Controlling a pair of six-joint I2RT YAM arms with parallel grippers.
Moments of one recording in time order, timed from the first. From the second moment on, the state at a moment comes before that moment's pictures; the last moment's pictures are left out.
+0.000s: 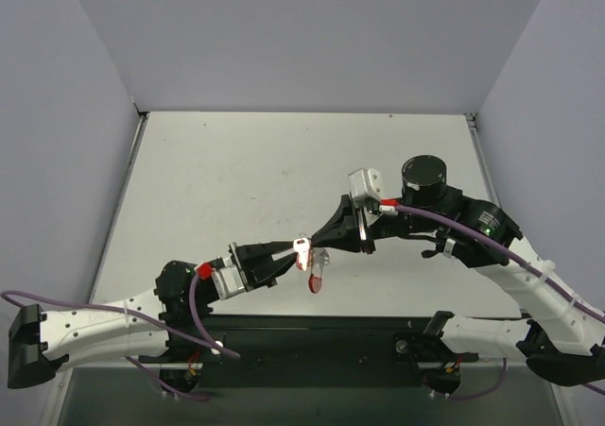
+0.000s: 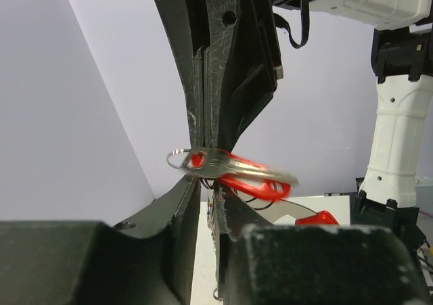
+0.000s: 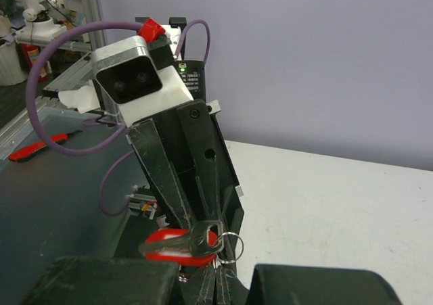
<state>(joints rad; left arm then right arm) -1.24 0.75 0.48 0.84 0.10 0.27 0.90 1.08 1.45 -0.68 -0.69 -0.31</state>
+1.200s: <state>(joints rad) -1.24 0.51 0.51 0.54 0.03 0.35 0.90 1.05 1.40 -0.67 -0.59 -0.31</state>
